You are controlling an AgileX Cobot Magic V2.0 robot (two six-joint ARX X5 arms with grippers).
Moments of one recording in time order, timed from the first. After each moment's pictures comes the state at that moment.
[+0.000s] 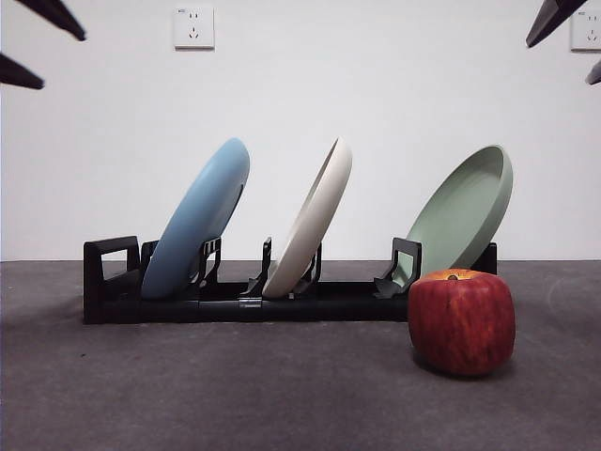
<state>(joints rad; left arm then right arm) -0.09 0.90 0.79 -0.38 0.55 -0.31 0.14 0.90 0.89 -0.58 -0.33 0.14</state>
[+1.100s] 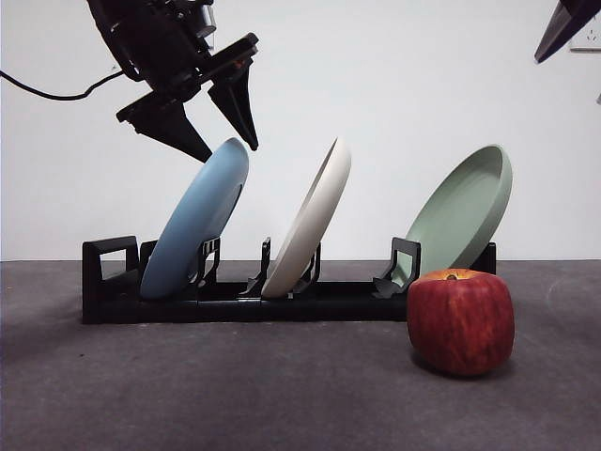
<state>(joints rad) -0.39 1.73 1.53 -0.61 0.24 -0.12 0.14 0.90 0.89 -0.69 -0.36 0.14</state>
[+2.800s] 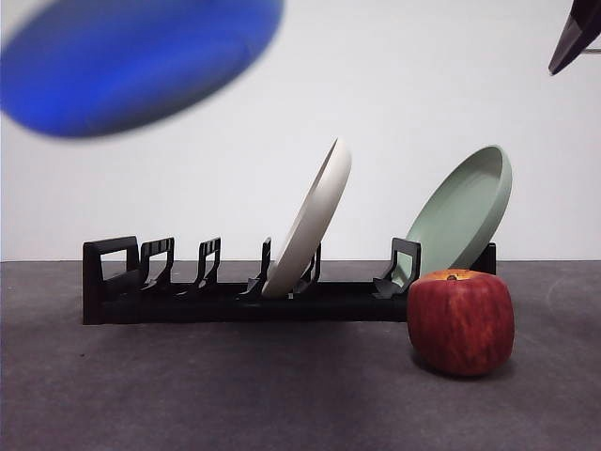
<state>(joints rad) -1.19 1.22 1.21 -0.93 -0.38 -0.20 0.14 0.90 0.89 -0.69 -0.26 0.14</state>
